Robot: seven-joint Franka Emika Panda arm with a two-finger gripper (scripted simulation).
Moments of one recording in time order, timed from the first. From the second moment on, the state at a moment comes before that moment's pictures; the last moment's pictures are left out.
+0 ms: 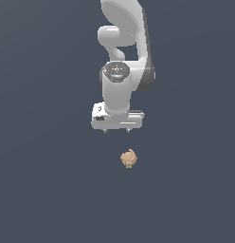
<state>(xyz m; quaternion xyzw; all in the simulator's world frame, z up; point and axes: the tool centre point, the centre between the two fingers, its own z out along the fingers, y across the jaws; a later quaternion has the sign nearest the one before) -0.006 -0.003 0.154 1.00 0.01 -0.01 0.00</state>
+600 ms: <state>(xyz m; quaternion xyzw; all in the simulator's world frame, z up) -0.002 -0.007 0.158 1.00 0.01 -0.01 0.01</state>
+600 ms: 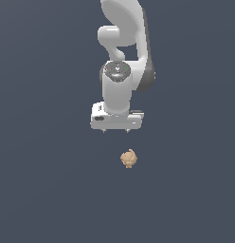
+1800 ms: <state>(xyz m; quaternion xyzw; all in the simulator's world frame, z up) 0.055 0.036 0.113 0.98 0.21 -0.01 0.01</state>
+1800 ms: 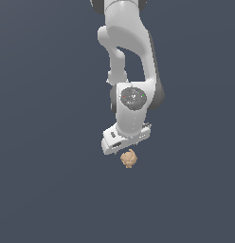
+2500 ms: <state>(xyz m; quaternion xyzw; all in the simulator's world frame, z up) 0.077 0.056 0.090 0.96 0.30 0.00 0.00</state>
